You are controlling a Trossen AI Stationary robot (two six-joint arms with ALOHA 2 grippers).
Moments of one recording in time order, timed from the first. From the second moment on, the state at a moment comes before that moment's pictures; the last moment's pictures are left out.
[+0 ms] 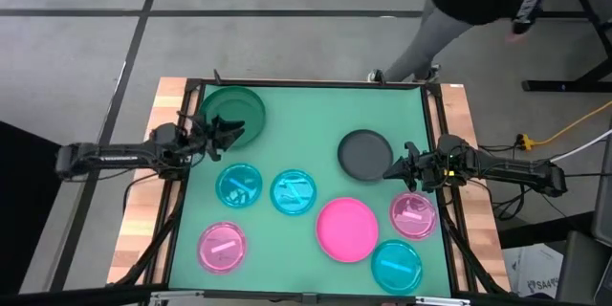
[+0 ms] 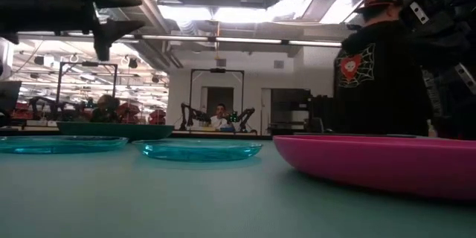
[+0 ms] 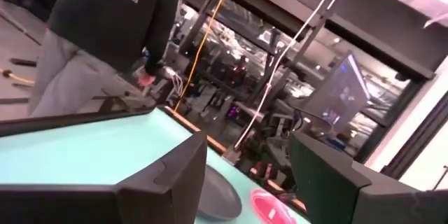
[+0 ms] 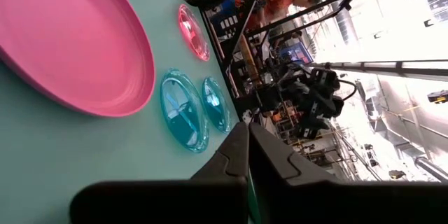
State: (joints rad) left arm 0.19 0.40 0.07 0.53 -0.15 -0.58; right arm -0.18 0.18 0.01 0.08 -0.53 -1.21
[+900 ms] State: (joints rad) left arm 0.14 1.63 1.19 0.11 -0.19 -0.60; right arm -0.18 0.18 0.01 0.08 -0.53 -1.21
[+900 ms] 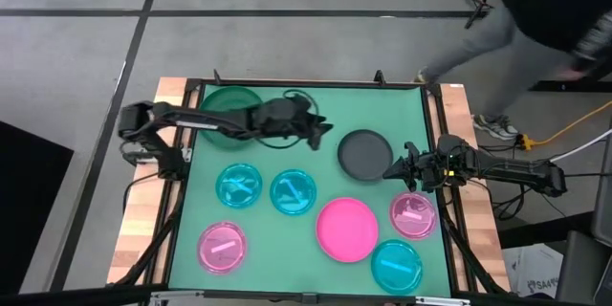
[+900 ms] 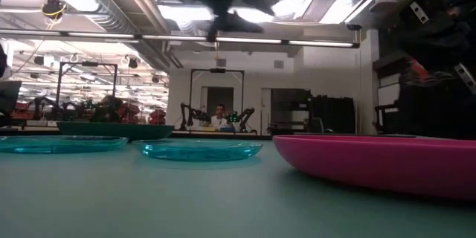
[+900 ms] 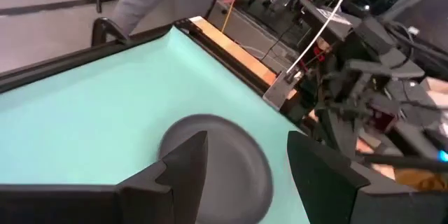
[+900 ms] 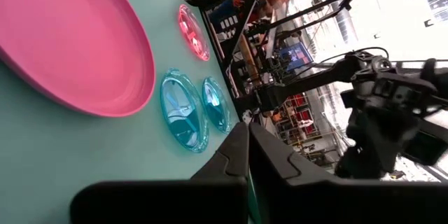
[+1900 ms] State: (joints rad) left arm 0.14 2.16 1.38 0.08 -0.25 -0.65; right arm -0.18 0.18 0.01 0.08 -0.53 -1.21
